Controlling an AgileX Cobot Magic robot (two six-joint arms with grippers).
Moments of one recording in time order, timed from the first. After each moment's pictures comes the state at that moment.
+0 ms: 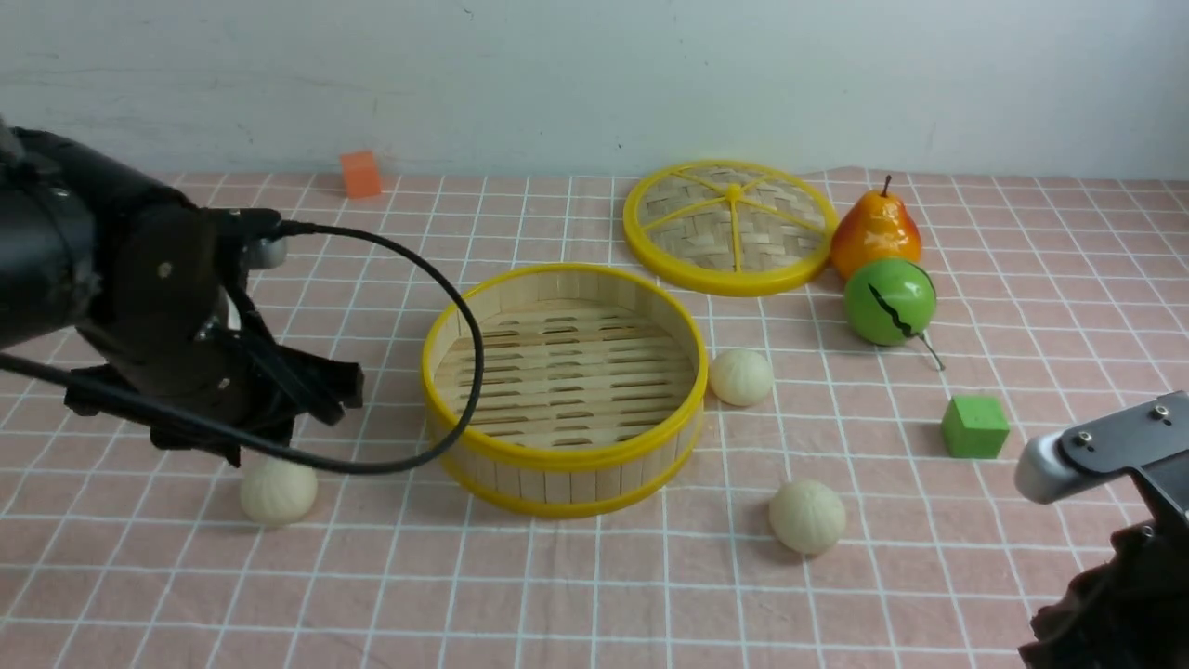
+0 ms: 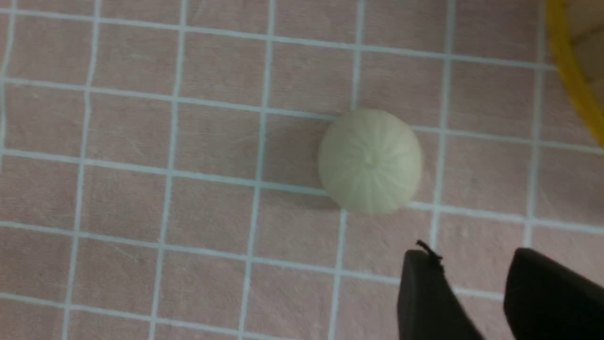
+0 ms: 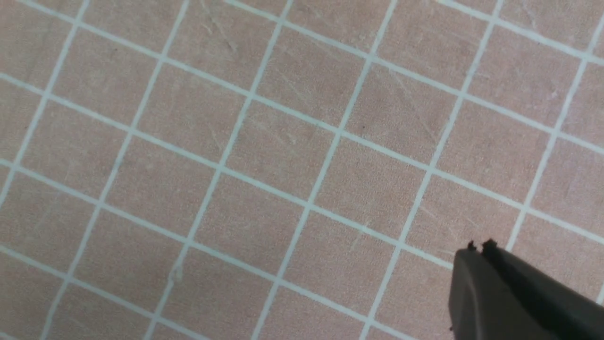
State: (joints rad) right arm 0.26 1.14 -0.62 0.18 0.63 -0.14; left arm -0.30 1.58 -1.12 0.28 0.78 -0.57
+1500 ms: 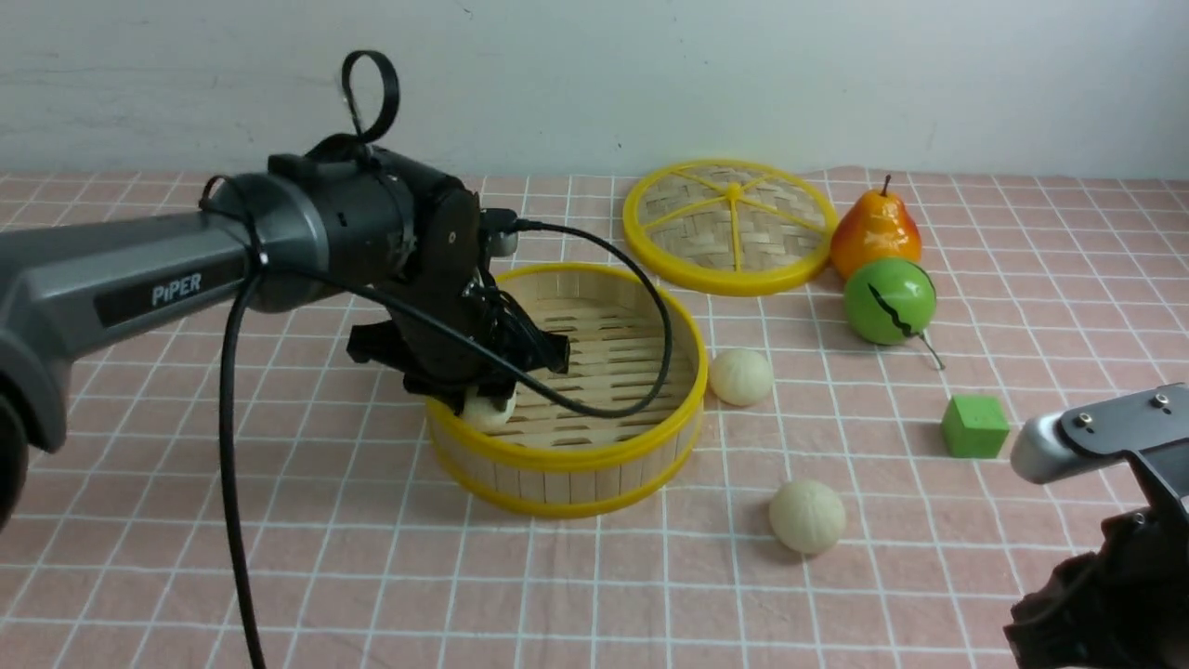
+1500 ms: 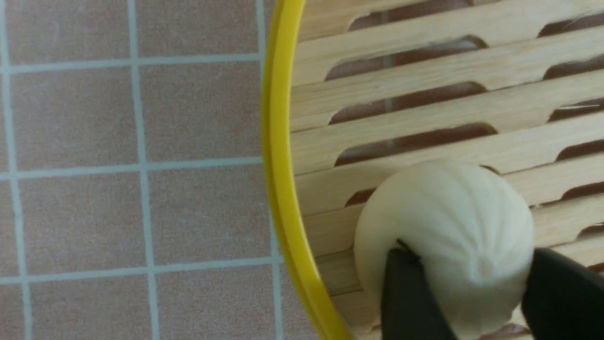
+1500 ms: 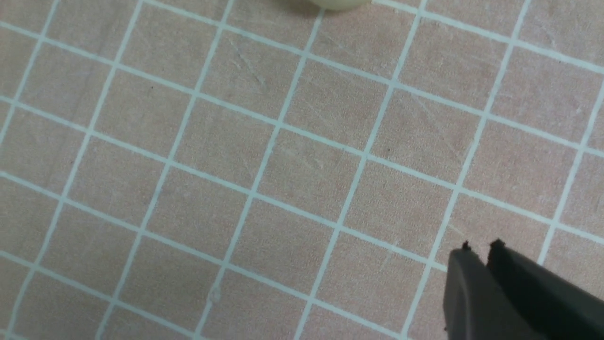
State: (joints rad) right arm 0.26 1.15 -0.65 0.24 0.64 -0.14; left arm -0.43 2.01 -1.57 0.10 0.75 -0.41
